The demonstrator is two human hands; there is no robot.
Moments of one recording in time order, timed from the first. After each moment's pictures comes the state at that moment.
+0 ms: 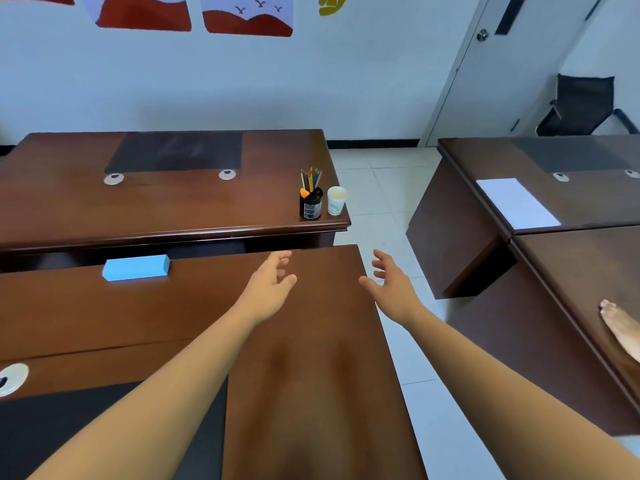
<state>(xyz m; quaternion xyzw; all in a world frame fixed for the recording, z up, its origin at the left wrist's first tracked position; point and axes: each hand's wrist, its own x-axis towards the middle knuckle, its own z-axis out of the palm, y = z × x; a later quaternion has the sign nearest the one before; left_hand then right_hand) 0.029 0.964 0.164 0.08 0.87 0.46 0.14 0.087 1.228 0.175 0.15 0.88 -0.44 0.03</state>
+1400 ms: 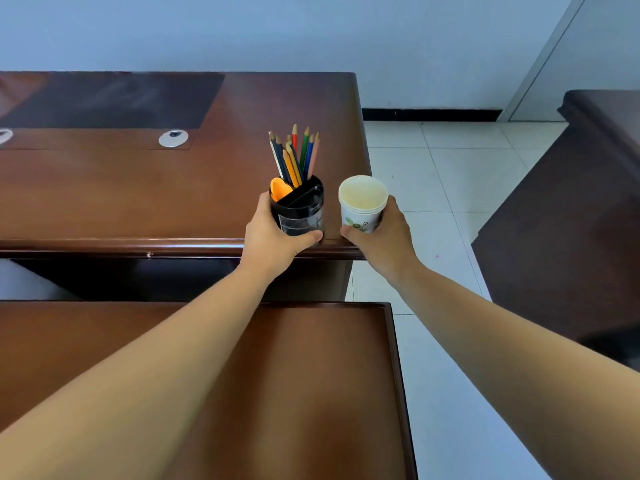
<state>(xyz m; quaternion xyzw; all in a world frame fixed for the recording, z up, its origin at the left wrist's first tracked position) -0.345 1.113 -0.112 0.00 0.86 0.52 -0.06 -0.324 1.320 -0.088 0.09 0.84 -0.53 -0.04</state>
